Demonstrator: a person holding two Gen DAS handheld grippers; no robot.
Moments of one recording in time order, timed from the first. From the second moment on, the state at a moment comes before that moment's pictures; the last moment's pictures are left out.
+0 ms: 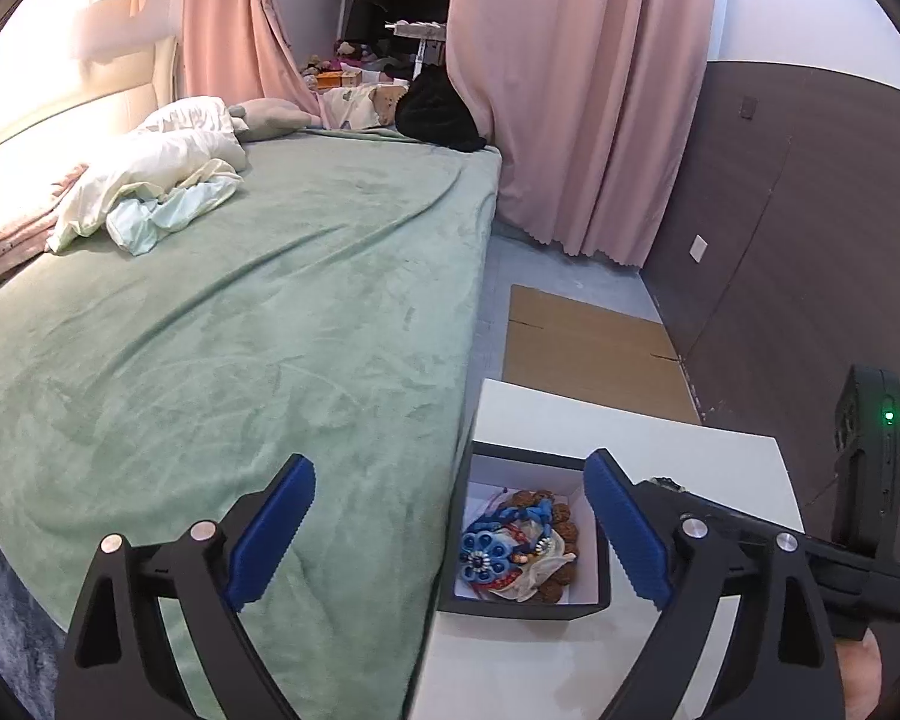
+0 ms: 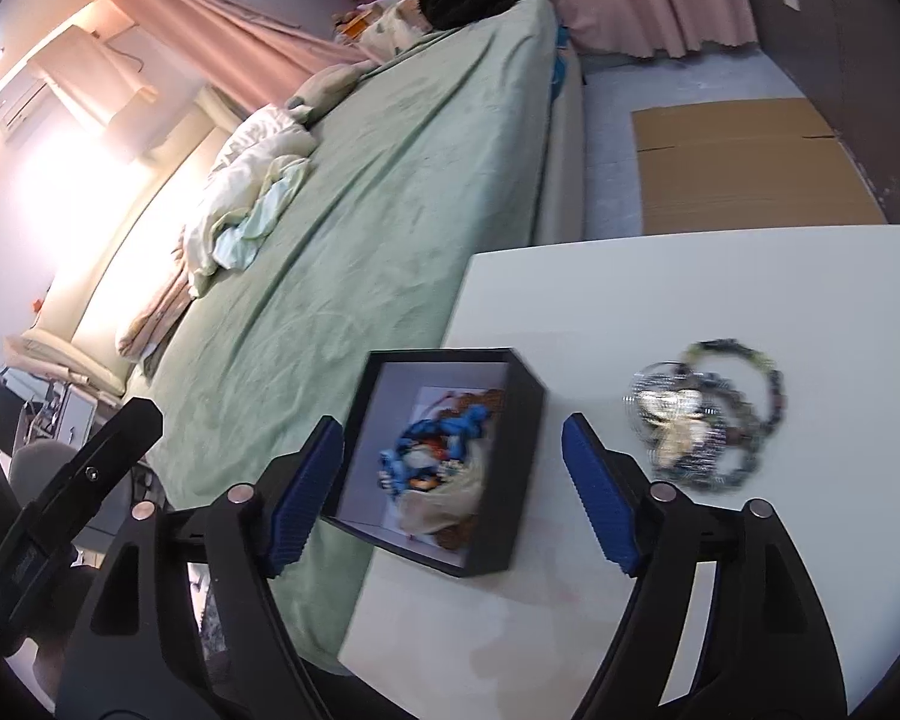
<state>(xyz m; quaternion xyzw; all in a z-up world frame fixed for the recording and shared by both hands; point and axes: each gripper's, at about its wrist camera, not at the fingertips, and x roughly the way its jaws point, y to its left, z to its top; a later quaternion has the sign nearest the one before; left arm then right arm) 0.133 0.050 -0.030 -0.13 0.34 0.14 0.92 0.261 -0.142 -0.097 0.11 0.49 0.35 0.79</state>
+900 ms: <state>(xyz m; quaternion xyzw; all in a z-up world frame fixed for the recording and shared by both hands) 0.220 -0.067 -0.091 -0.12 0.42 -0.01 0.90 0.299 -0.301 -0.112 0.21 0.51 0.21 0.81</state>
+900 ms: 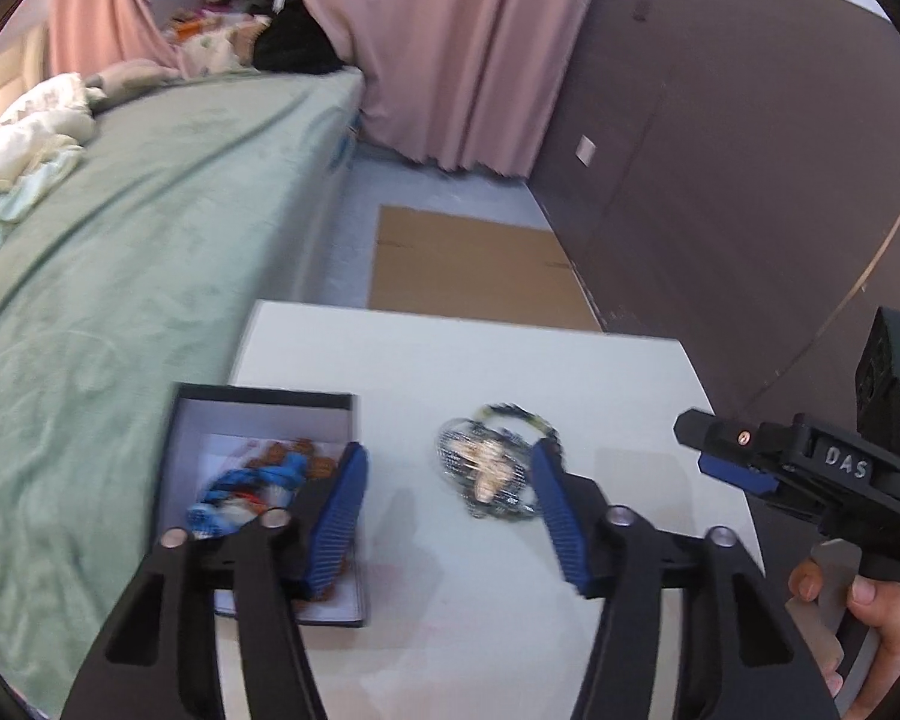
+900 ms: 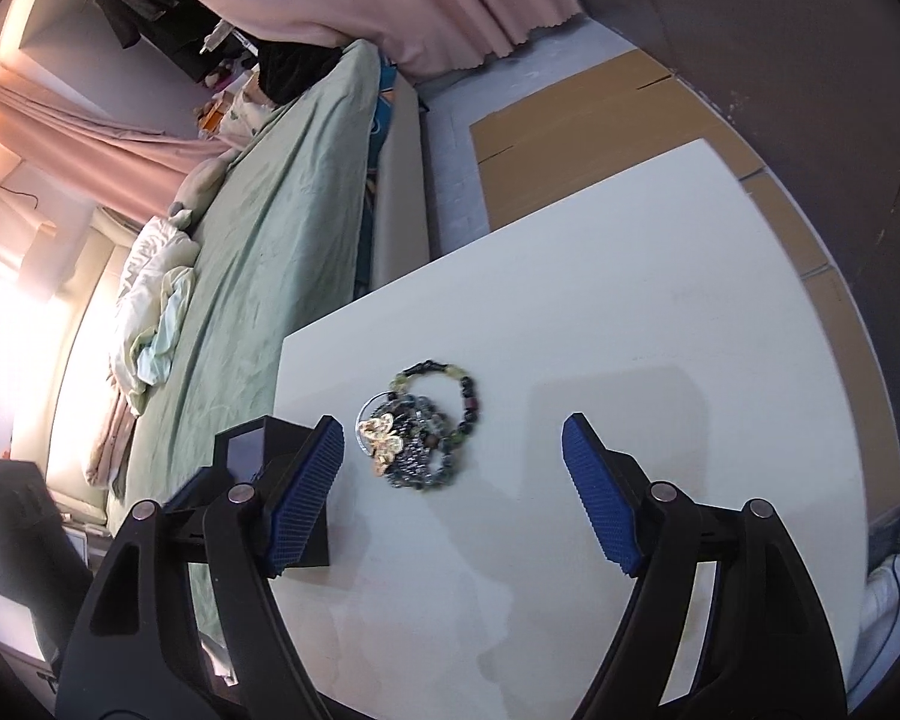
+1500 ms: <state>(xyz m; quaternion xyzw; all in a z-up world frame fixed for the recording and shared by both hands) 0.275 -0.123 -0.163 -0.04 0.52 0.01 0.86 0.310 -0.315 -0.116 0.21 0.51 0.18 0.82</state>
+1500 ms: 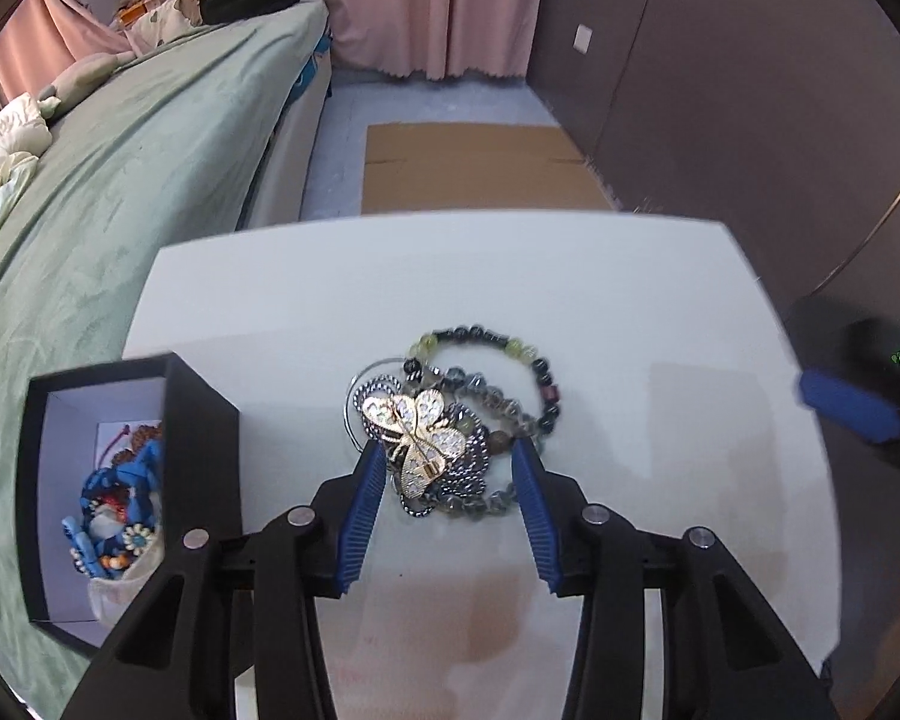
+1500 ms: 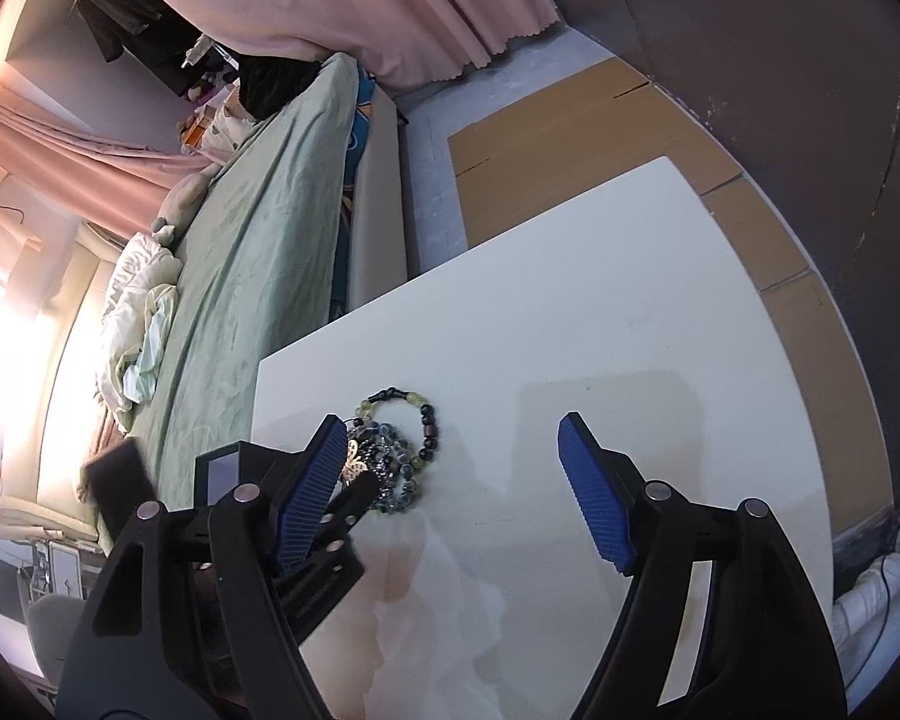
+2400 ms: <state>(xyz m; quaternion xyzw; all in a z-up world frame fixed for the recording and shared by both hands) 0.250 -0.080 -0.111 -0.11 0.47 -0.01 0.88 0.314 -0.280 -0.132 0.22 0.54 0.22 0.78</state>
